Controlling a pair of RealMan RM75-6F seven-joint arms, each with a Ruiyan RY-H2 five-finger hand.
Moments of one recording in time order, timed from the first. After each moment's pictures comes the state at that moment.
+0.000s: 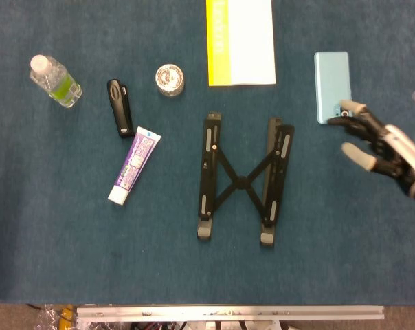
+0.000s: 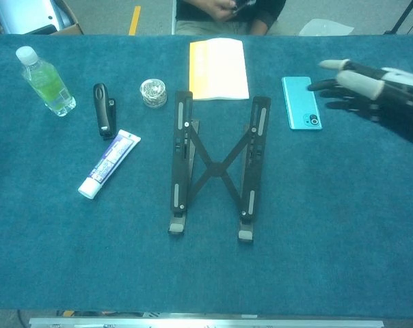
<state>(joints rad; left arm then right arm) -0.14 -1.13 -0.06 -1.62 1.45 1.42 0.15 0.44 -1.02 0.14 -2.00 -1.30 0.79 0.97</state>
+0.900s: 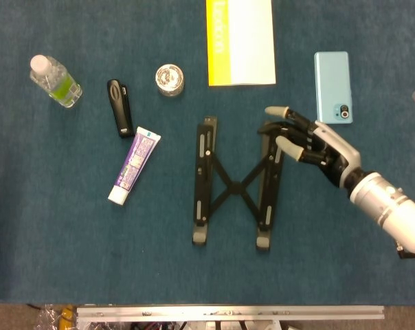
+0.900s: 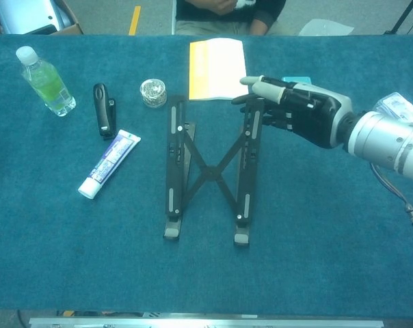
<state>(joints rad) -0.14 -1.15 -0.05 -1.57 1.45 1.42 0.12 0.57 -1.29 0.25 -1.92 -1.06 0.65 0.92</state>
